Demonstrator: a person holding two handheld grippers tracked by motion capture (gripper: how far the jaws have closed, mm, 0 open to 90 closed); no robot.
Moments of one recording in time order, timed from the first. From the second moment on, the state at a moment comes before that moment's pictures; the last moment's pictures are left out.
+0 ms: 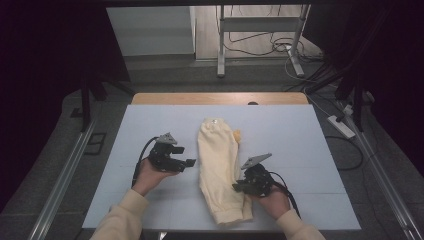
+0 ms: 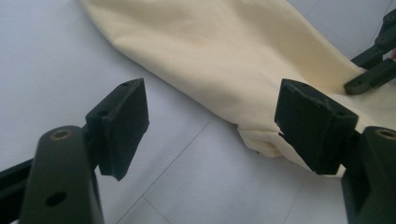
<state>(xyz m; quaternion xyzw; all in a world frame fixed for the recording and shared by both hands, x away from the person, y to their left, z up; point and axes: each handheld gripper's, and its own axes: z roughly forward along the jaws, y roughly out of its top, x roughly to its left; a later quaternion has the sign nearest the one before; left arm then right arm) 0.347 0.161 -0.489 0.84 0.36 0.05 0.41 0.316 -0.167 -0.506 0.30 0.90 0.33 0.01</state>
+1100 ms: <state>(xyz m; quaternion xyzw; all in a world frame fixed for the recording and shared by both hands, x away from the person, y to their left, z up) 0.347 0.163 -0.487 0.83 0.36 0.05 0.41 0.302 -0.208 -0.495 0.34 0.88 0.32 0.01</state>
